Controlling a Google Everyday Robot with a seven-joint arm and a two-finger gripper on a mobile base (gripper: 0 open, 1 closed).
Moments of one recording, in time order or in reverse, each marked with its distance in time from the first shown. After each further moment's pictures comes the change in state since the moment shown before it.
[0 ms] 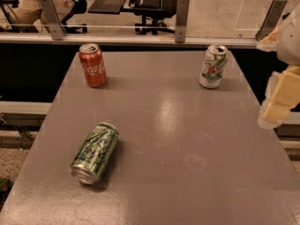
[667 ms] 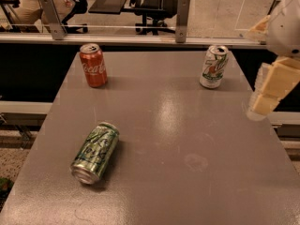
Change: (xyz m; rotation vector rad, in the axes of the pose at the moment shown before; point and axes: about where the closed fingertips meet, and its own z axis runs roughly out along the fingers) arm -0.029 -0.005 -0.008 0.025 -0.054 -0.077
